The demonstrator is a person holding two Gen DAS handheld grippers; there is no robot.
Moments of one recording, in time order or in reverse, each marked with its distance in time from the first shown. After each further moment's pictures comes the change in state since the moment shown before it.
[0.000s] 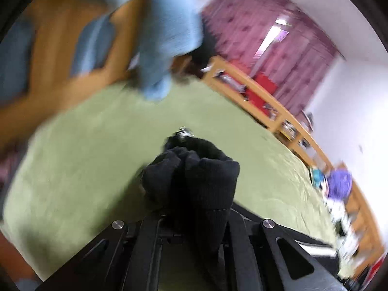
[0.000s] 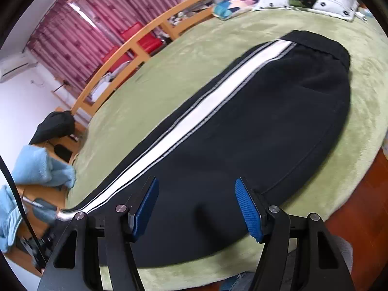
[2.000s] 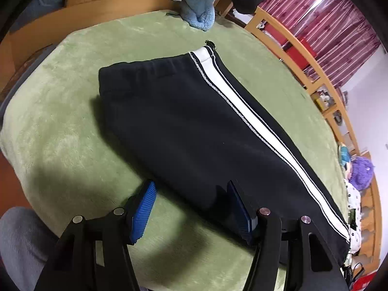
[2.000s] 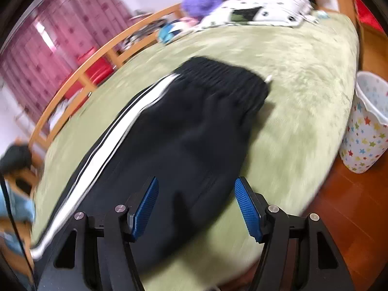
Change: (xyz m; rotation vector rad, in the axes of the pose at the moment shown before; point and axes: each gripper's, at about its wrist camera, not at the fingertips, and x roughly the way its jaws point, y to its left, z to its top) left arm 0.039 0.059 -0.089 -0.189 0.341 0.201; right arm 0.015 -0.164 0.079 0.181 -0.182 -0.244
